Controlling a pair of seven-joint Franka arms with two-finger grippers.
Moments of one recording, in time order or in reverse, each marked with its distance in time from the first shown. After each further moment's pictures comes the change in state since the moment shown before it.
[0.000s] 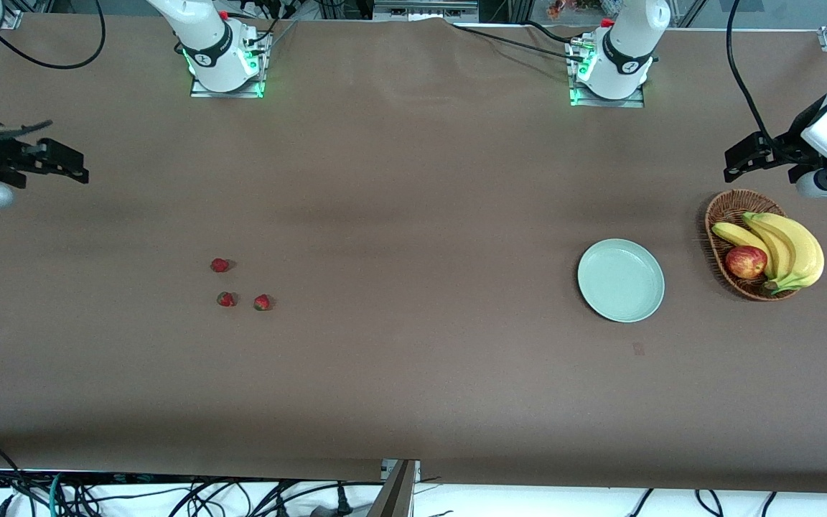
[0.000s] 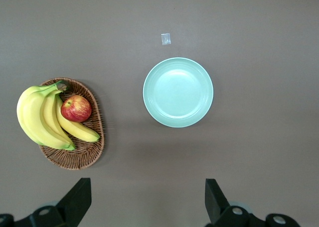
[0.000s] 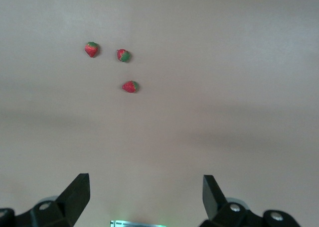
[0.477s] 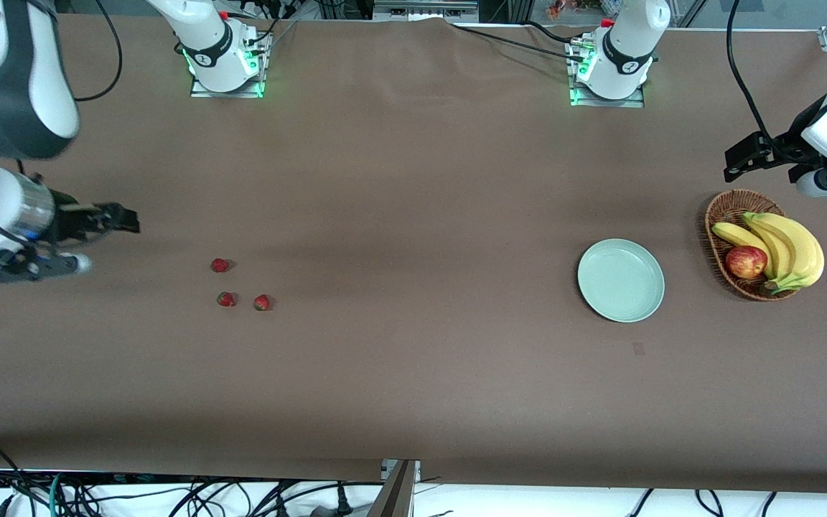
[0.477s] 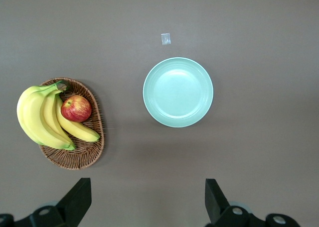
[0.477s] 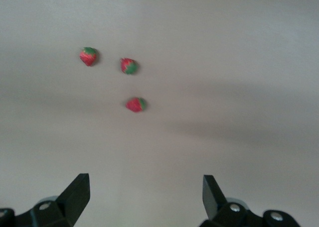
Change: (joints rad) left arm 0.000 0.000 0.000 0.001 0.000 -0.001 0.000; right arm 0.054 0.229 0.008 -0.003 0.002 0.170 0.000
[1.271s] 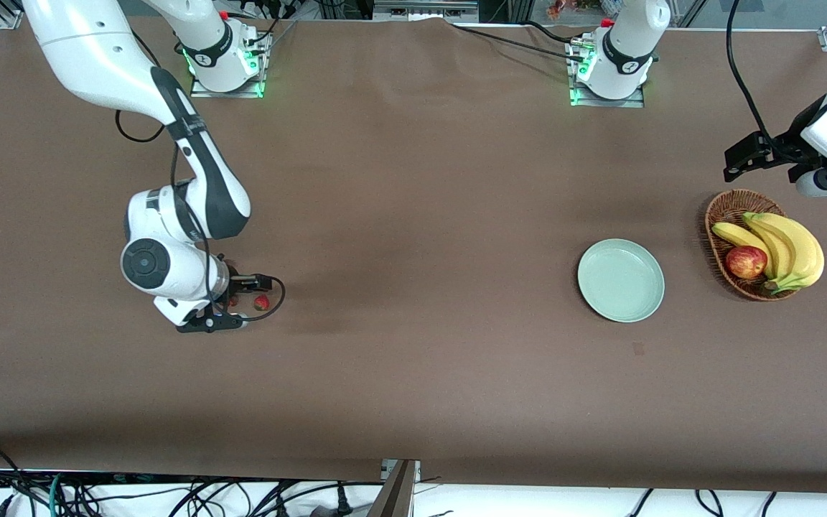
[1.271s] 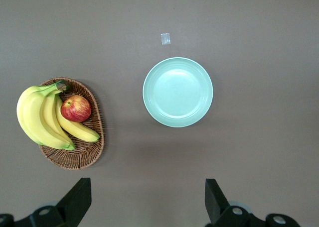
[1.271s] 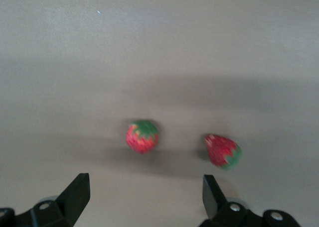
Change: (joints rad) left arm 0.000 0.000 -0.001 0.000 0.000 -0.001 0.000; right arm 0.192 0.309 0.003 -0.100 0.016 0.517 0.268
